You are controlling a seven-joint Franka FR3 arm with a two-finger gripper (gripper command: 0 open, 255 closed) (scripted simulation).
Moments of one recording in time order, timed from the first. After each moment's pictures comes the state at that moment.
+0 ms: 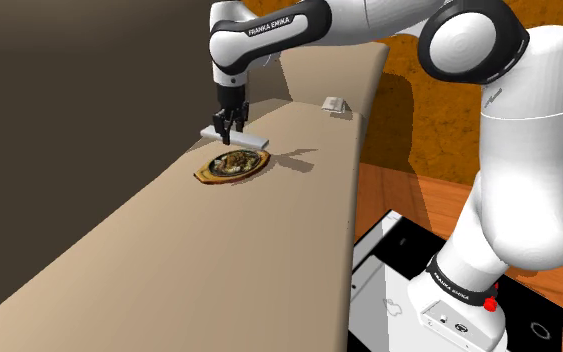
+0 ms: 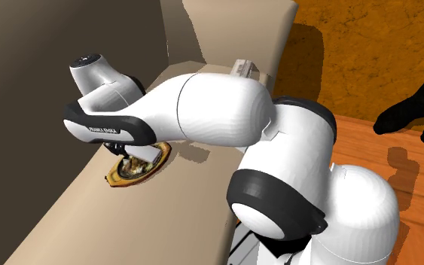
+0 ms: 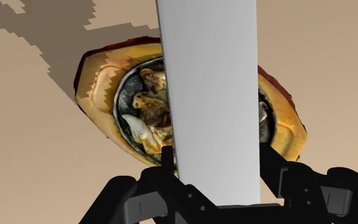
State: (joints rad) arm 0.34 0.41 -0.09 -1.53 0.04 1.94 -0.09
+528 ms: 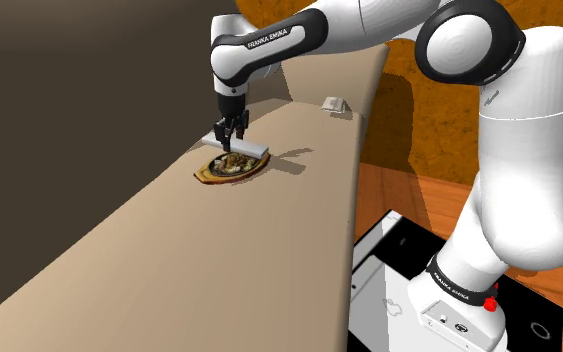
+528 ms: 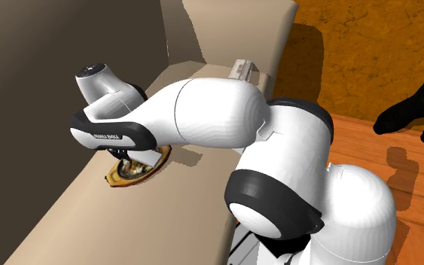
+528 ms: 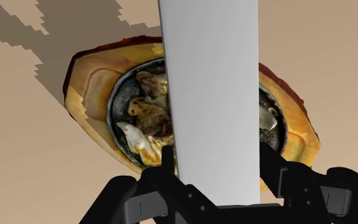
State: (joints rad) arm 0.34 0.42 -0.08 -1.58 0.04 2.00 -0.09
